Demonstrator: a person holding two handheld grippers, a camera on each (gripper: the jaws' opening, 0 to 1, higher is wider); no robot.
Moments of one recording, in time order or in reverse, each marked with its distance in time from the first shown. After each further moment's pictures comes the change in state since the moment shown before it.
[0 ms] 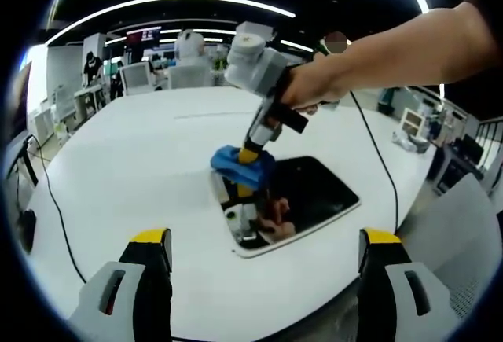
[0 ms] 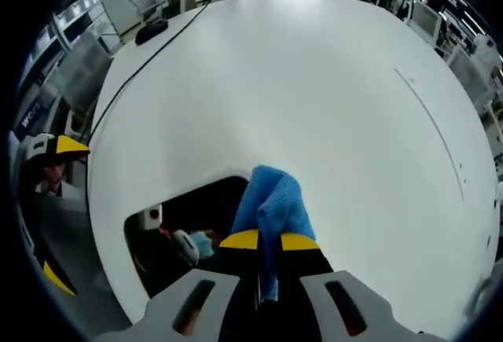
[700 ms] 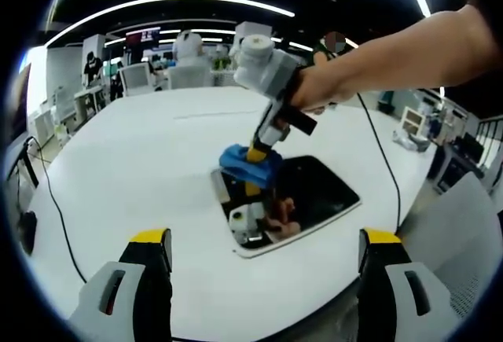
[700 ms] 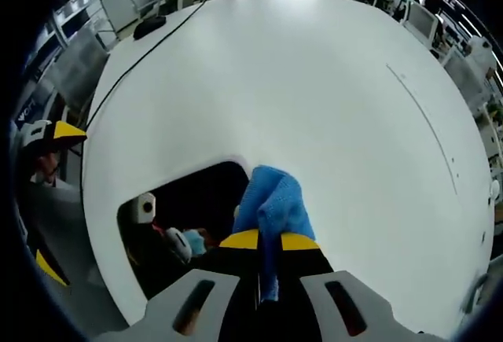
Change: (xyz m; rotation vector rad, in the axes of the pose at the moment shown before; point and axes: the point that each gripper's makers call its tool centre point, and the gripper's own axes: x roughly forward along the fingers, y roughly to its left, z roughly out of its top) left arm 0.000 0.000 0.000 0.006 0.001 0.003; right arm -0.007 0.001 -0.010 -0.013 0.005 -0.054
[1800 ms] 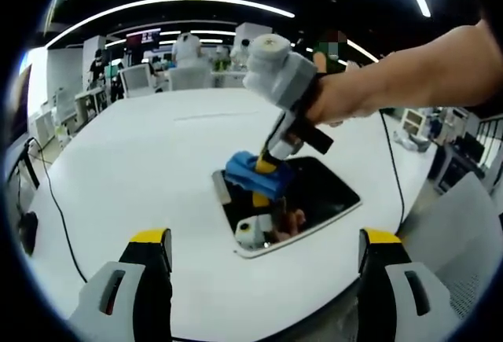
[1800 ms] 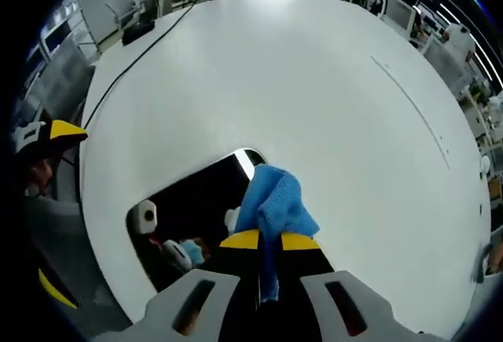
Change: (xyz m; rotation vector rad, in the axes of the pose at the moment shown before) left arm -0.001 0.001 0.001 0.003 -0.007 0.004; right arm -0.008 0.023 -0.013 0.101 -0.020 -0.067
